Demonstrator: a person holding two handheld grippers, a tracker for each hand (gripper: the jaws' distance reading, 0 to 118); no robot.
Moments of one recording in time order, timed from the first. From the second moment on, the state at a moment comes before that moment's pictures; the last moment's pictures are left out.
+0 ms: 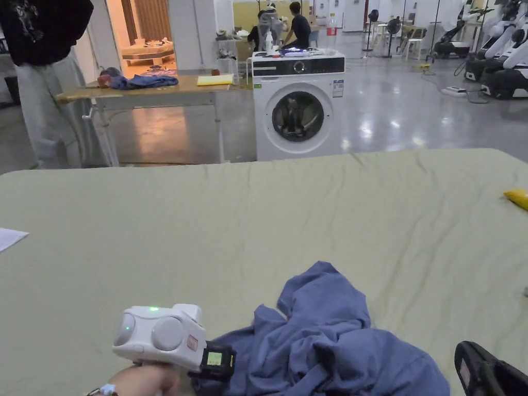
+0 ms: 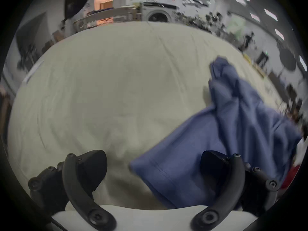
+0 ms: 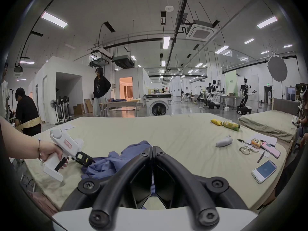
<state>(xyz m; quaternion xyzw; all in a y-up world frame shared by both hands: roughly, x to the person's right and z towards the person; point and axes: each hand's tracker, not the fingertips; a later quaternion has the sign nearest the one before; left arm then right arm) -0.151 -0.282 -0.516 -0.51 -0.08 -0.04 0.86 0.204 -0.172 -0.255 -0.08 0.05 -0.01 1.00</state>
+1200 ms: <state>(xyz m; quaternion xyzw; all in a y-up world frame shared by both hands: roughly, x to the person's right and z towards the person) -0.213 -0.243 -0.316 -0.25 -0.06 0.12 0.96 0.148 -0.258 -0.668 -0.57 0.08 0.07 0.82</state>
